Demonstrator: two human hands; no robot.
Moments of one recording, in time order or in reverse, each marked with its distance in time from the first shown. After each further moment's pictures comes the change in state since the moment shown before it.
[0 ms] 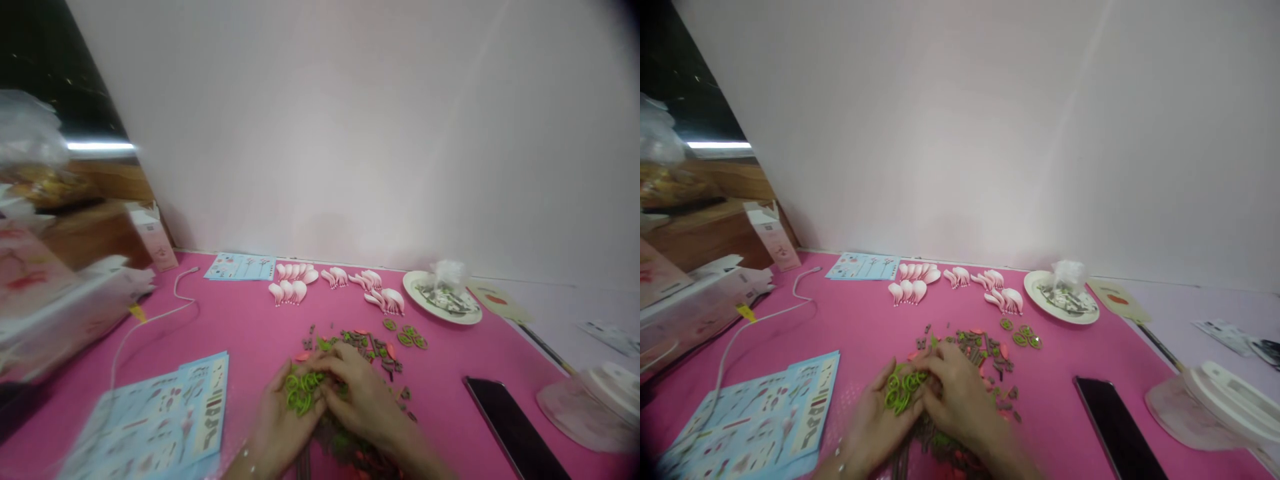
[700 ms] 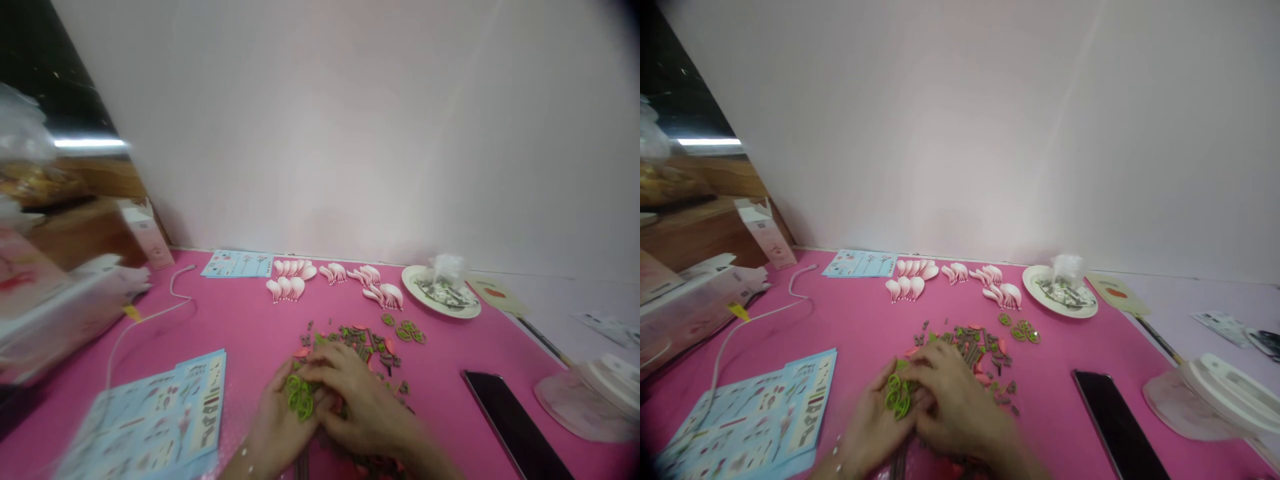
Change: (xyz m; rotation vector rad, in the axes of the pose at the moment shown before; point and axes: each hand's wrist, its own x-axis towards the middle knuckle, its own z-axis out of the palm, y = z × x) left_hand 0.001 -0.003 -0.004 -0.042 -0.037 -0.097; right_hand -0.003 -0.008 -0.011 -0.023 -0.108 -0.197
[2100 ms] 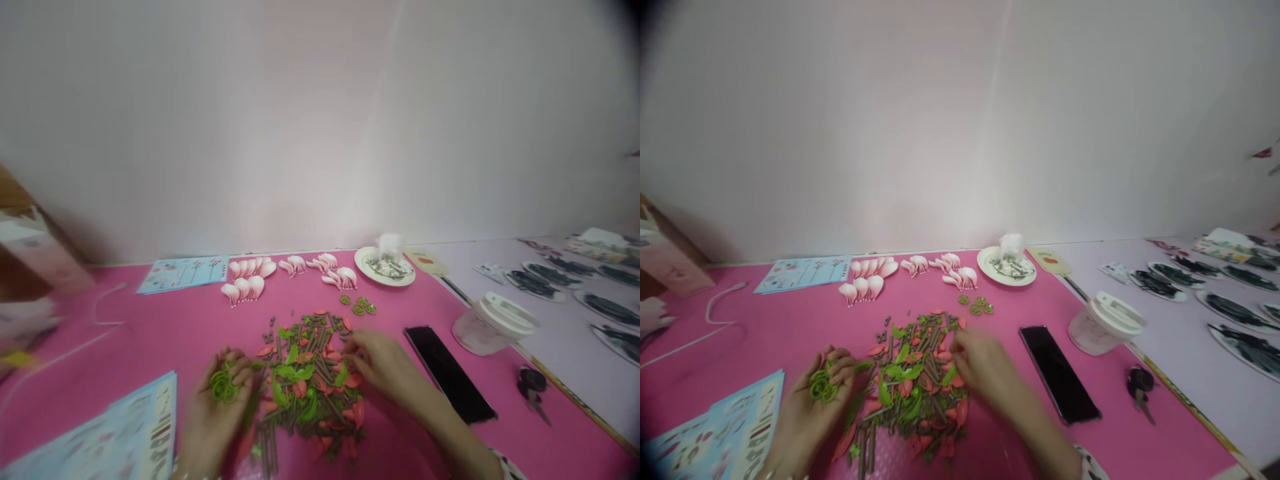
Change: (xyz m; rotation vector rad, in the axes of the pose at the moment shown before) left_hand -0.010 0.038 0.002 -0.217 0.109 0.288; right_hand -0.070 0.025 -0.050 -0.320 0.154 0.611
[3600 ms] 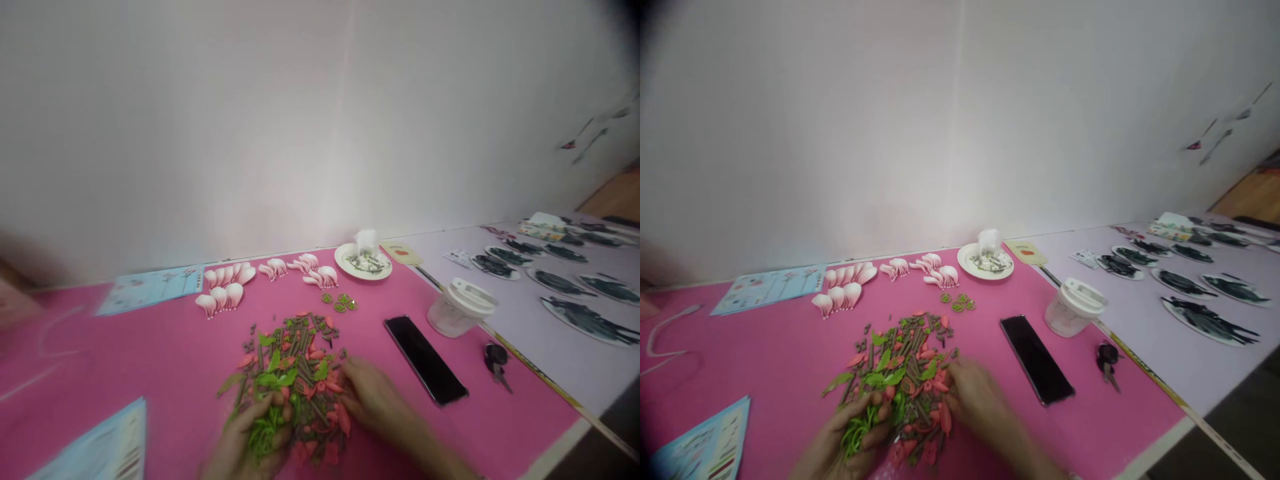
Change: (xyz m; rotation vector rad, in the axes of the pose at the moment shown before) left_hand -0.010 -0.053 -0.029 0.604 0.084 -0.588; right_hand -0.047 0.024 0.042 -0.008 -0.113 0.188
